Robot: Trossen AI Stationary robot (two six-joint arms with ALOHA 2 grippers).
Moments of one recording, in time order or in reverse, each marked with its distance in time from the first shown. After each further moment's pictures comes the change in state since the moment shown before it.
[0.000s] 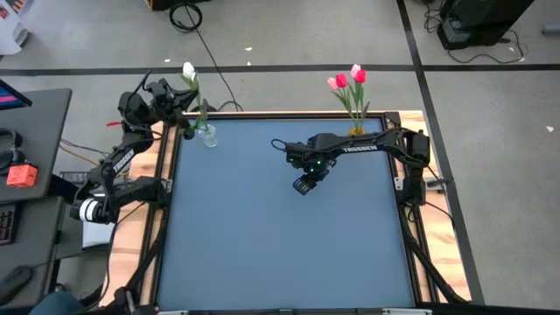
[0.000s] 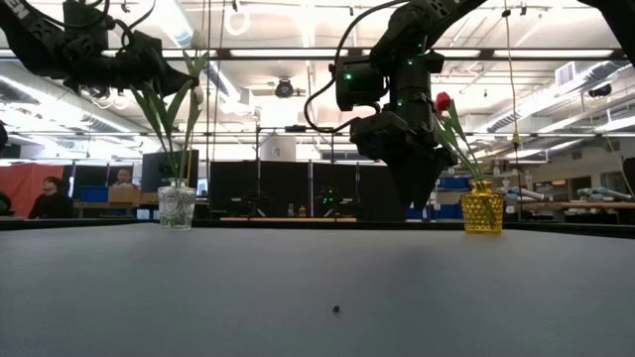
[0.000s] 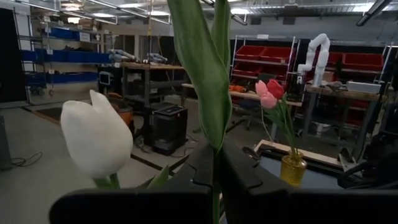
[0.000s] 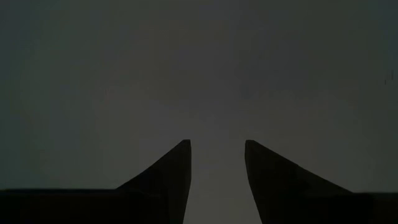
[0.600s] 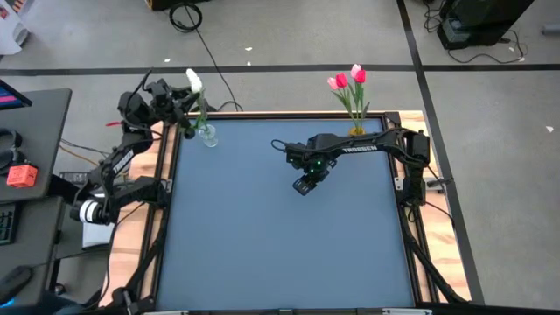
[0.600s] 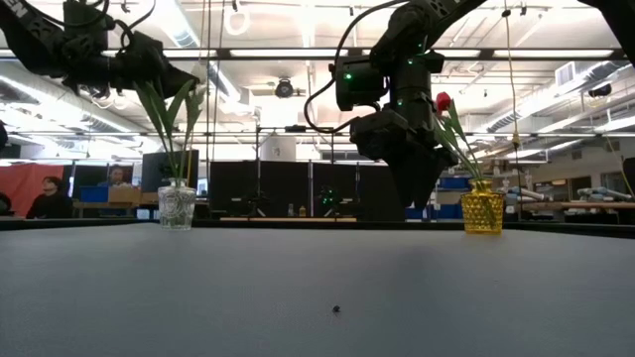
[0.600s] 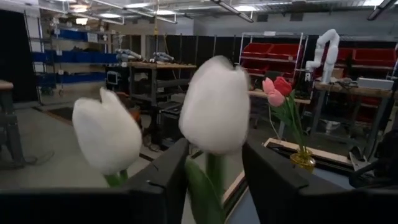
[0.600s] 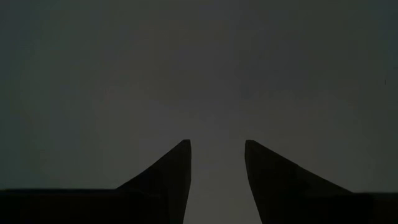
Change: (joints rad) left arm 0.001 -0.011 0.000 -0.033 -0.028 0.032; right arm 0.002 0.000 0.000 -0.001 -0.017 0.000
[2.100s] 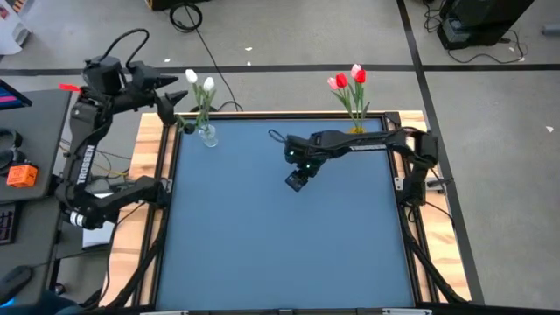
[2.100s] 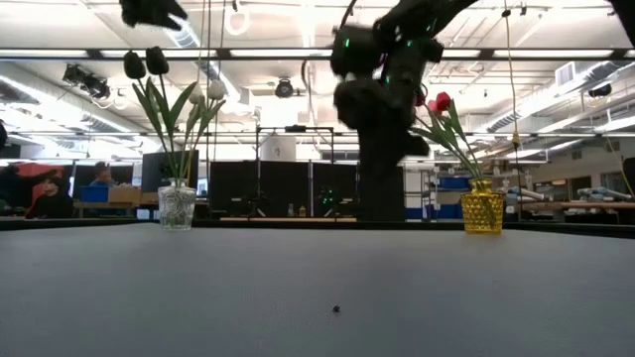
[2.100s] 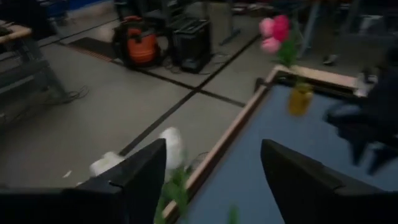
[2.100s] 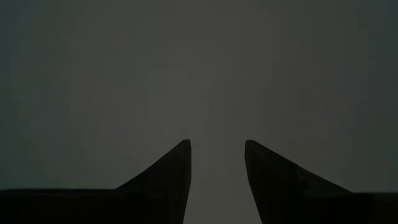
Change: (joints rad) left arm -0.170 -0.056 0.866 -1.488 -0.296 0.509; right arm 0.000 -0.074 0.000 0.199 -0.024 -0.033
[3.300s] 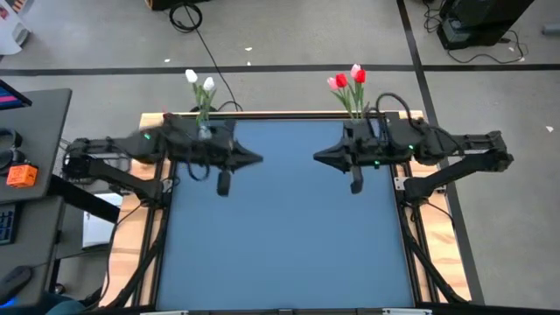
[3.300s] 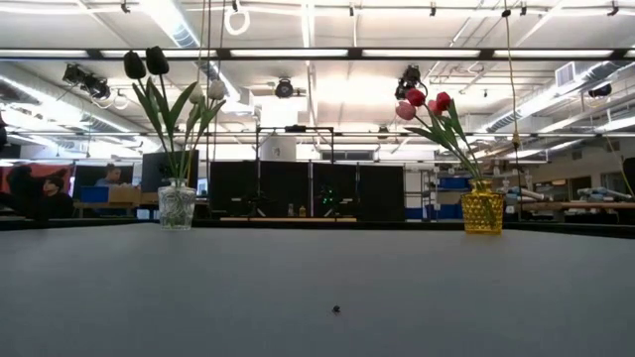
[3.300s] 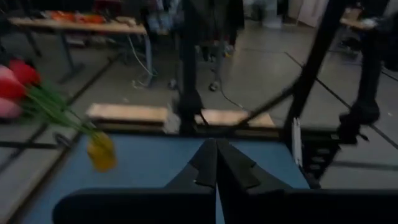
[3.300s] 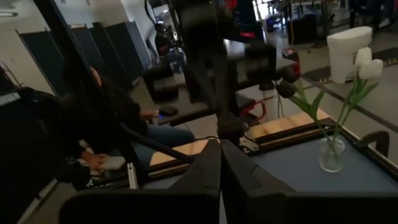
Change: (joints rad) left arm -1.287 0.269 -0.015 0.486 -0.573 -0.404; right arm 0.342 -0.696 -0.044 0.512 0.339 -0.219
